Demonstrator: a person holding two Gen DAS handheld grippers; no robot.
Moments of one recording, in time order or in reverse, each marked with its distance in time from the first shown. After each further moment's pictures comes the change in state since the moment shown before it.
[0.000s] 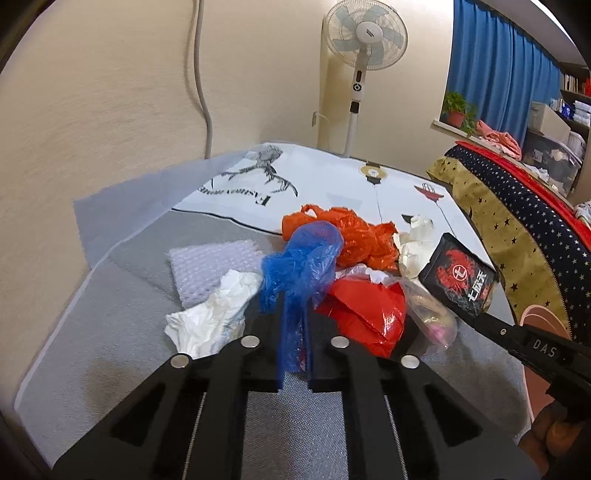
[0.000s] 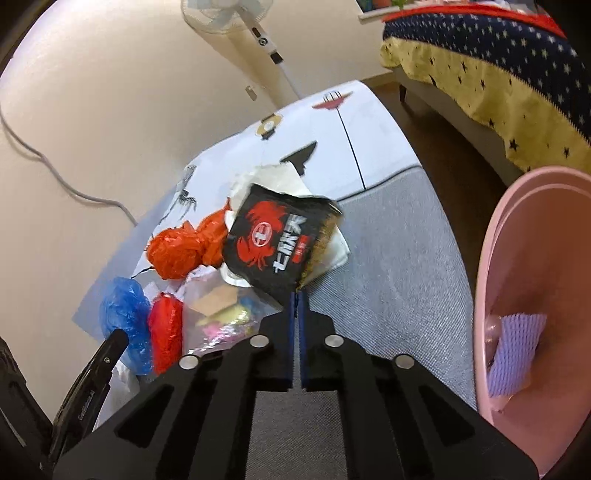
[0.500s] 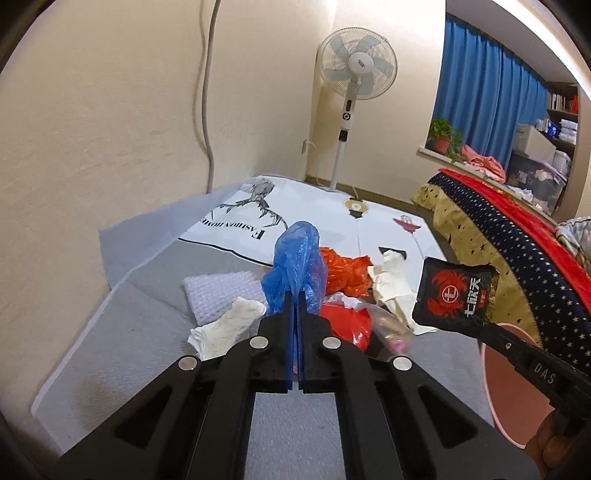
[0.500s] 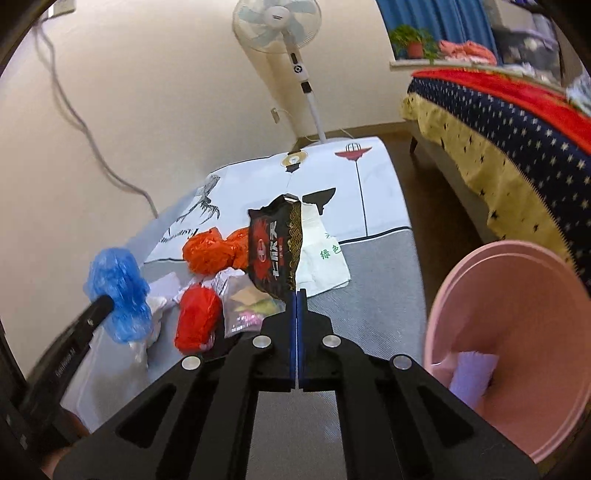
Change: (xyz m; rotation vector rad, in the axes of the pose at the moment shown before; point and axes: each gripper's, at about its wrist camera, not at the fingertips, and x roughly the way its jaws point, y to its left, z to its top) left arm -0.052 0.005 0.013 -0.019 -0.086 -0.062; right arm -0.073 0.032 -0.007 -0.200 -0.095 -0.070
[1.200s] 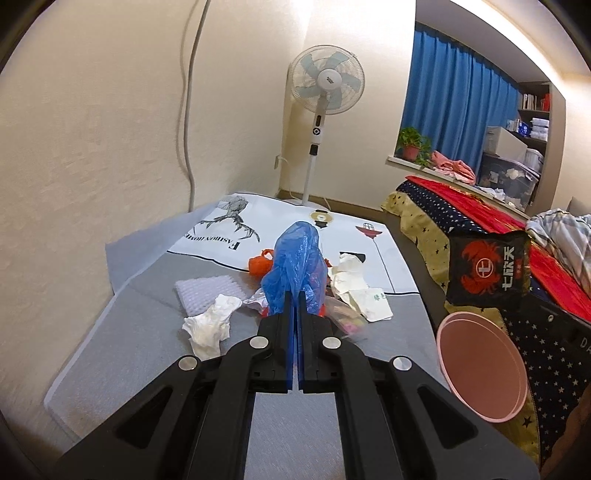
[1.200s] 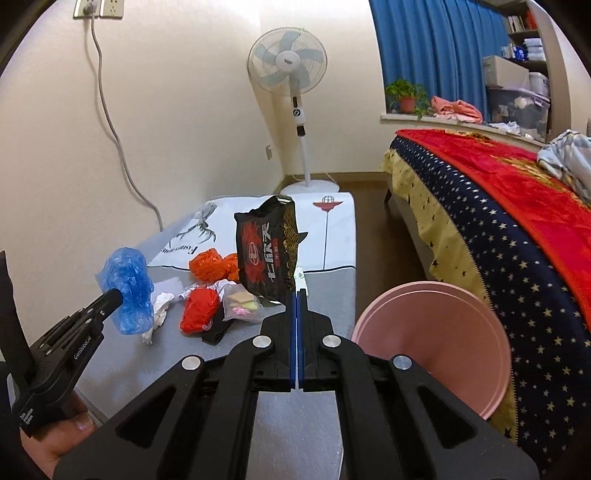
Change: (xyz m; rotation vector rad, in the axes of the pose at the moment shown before) left arm -0.062 -0.015 -0.010 0.047 -0.054 -0.093; right arm -0.117 -0.001 -0.009 -0.105 -0.151 -0.106
